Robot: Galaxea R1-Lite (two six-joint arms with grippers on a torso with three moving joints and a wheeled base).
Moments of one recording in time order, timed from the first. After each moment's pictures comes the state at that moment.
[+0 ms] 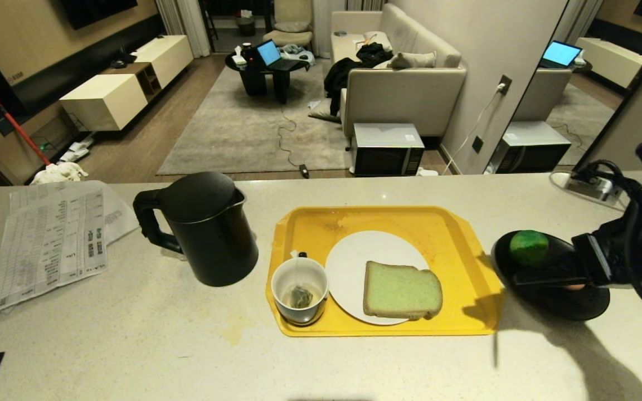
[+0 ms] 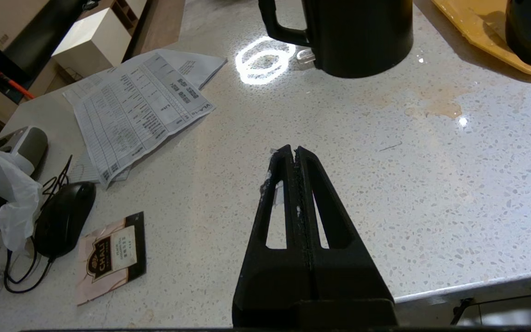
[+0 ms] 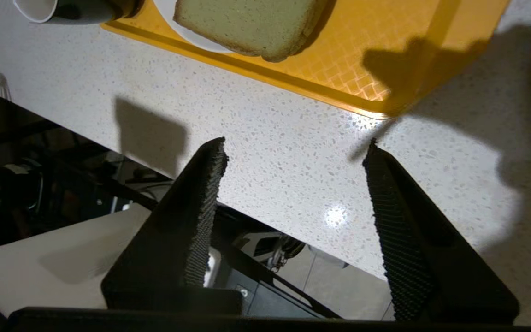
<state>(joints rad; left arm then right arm) 0.00 0.00 0.00 -0.06 0.01 0.32 0.08 1.55 -1.26 0.72 0.46 0.04</state>
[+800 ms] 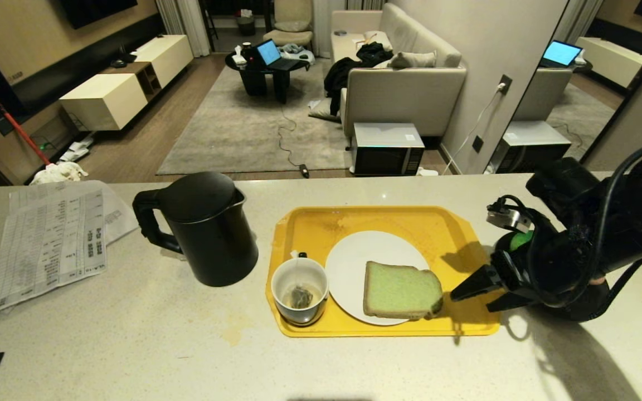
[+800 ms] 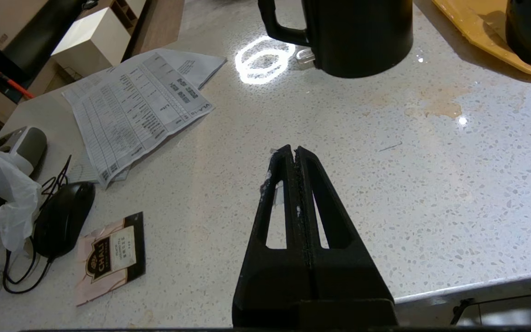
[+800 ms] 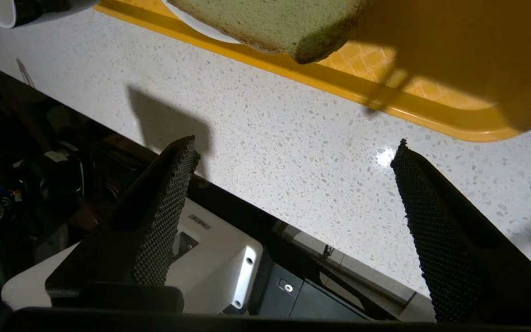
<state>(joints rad) 0.00 0.00 0.00 -0.06 0.01 0.32 0.21 1.79 -1.33 0.72 0.50 0.18</state>
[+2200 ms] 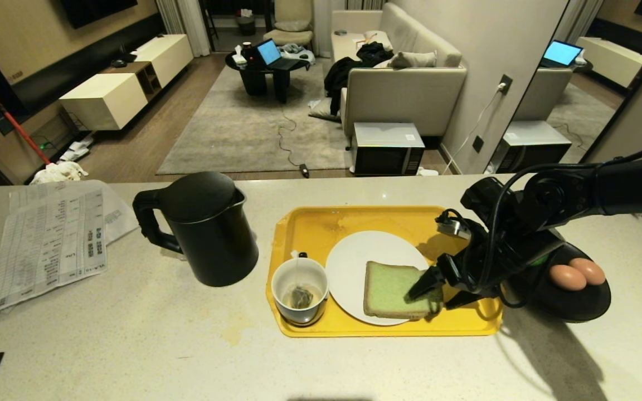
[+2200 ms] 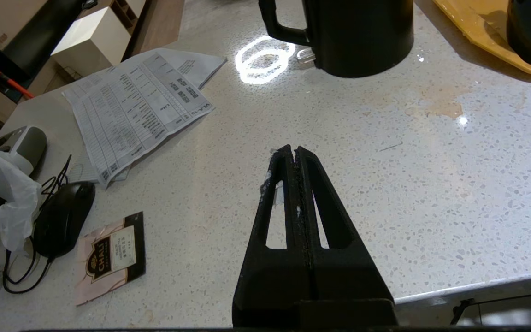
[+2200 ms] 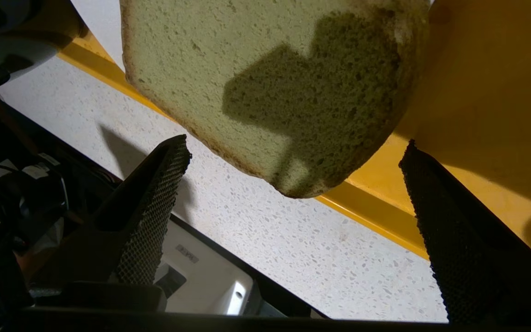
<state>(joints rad) 0.00 0.00 0.00 -0.06 0.01 0.32 0.26 2.07 -1.53 0.72 0.49 0.18</state>
